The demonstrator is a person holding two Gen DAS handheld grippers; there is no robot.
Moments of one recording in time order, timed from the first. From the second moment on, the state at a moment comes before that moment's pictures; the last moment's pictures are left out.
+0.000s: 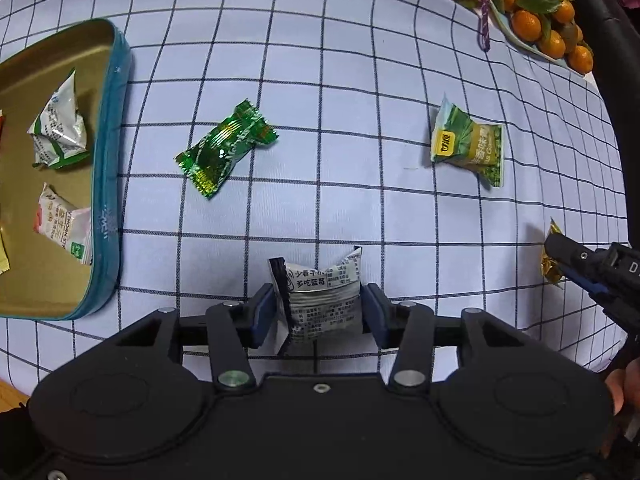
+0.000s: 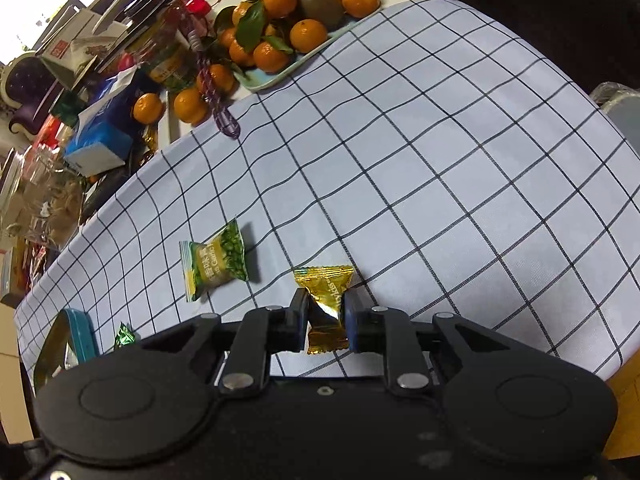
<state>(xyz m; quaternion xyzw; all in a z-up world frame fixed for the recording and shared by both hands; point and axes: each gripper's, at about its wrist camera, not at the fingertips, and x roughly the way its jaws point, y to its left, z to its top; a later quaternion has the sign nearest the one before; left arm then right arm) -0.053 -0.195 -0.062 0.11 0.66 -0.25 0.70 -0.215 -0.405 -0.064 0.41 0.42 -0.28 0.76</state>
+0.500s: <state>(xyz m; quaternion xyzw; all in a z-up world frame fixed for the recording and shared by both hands) -0.045 -0.196 -0.046 0.09 0.65 -0.25 0.72 -0.206 -0.395 -0.045 0.38 0.43 -0.30 0.76</state>
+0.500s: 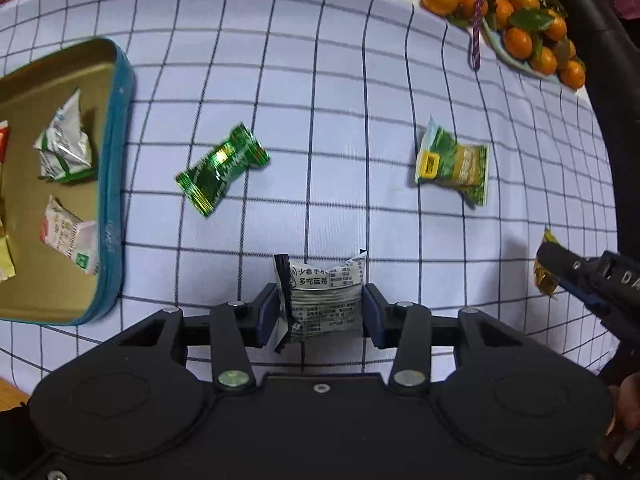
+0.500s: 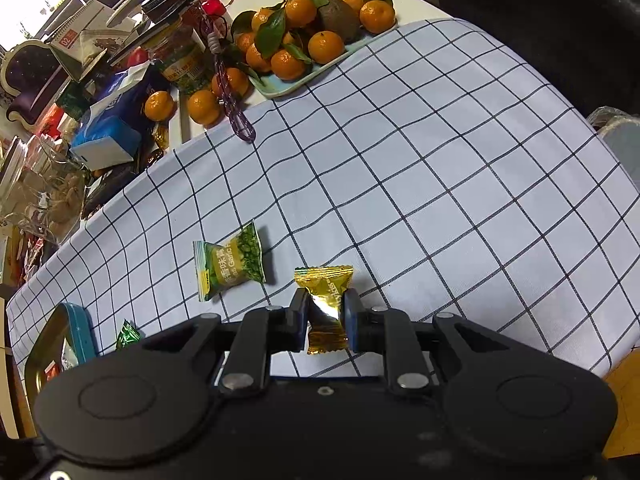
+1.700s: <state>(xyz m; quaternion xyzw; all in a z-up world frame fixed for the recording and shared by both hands) 0.032 0.022 -0.002 -0.03 0.63 -0.08 0.78 -0.088 -0.190 0.003 0.29 0.49 -0.14 0.81</state>
